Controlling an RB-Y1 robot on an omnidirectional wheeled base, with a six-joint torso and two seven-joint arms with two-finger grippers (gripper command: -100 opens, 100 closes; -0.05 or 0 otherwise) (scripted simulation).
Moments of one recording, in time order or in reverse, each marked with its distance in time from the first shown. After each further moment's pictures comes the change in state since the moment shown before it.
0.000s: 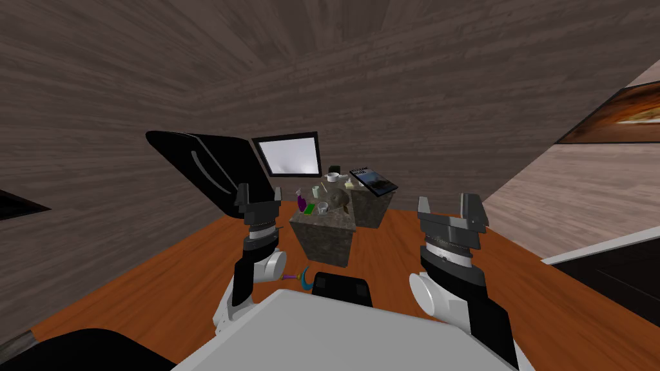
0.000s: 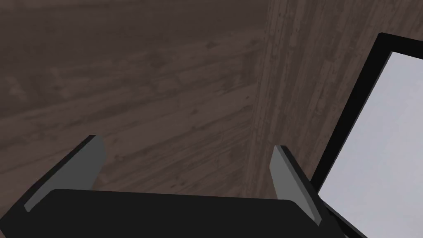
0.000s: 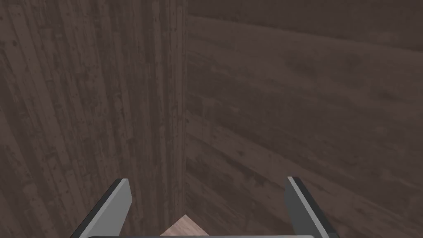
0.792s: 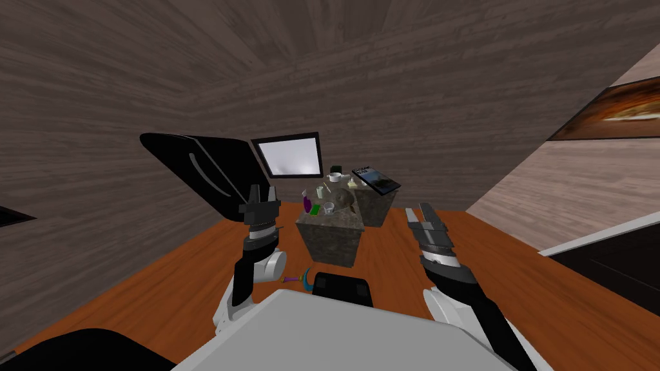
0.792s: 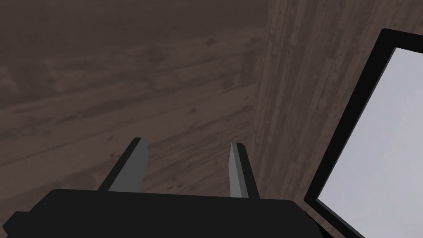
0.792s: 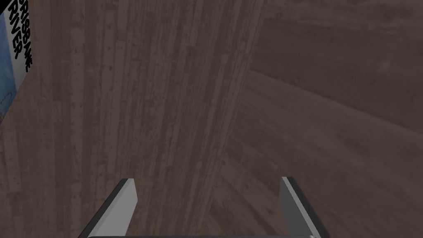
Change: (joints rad) left arm 0.000 0.000 0.000 0.000 0.000 0.000 0.000; right arm 0.052 -0.233 -0.001 0.103 -0.013 0.095 0.074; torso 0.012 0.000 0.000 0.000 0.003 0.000
